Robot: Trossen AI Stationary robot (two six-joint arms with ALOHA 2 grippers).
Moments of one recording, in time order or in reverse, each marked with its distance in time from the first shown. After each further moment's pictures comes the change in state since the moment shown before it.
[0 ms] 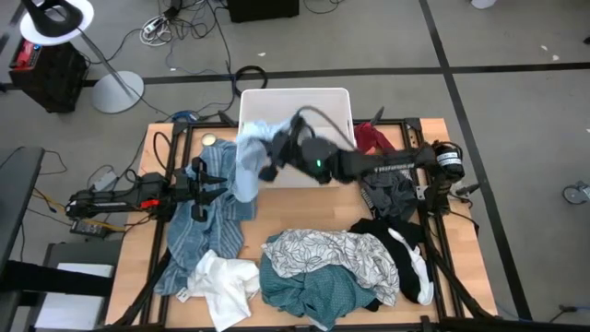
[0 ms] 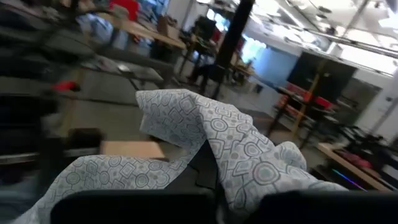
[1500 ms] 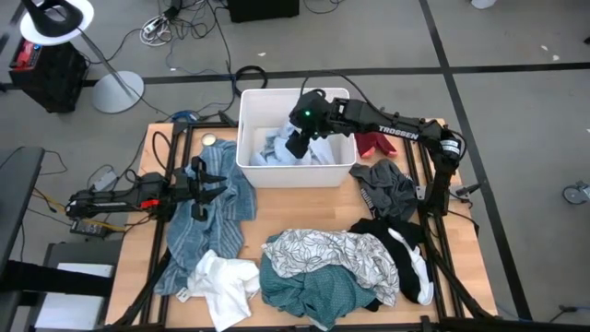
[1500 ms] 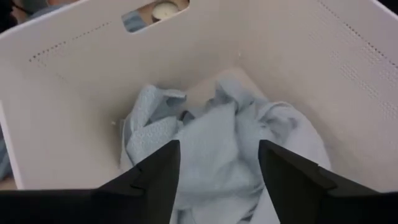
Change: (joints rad) left arm 0.000 0.000 0.000 0.006 -0.017 0.000; right arm -0.324 0.003 0.170 -1.001 -0.466 0.577
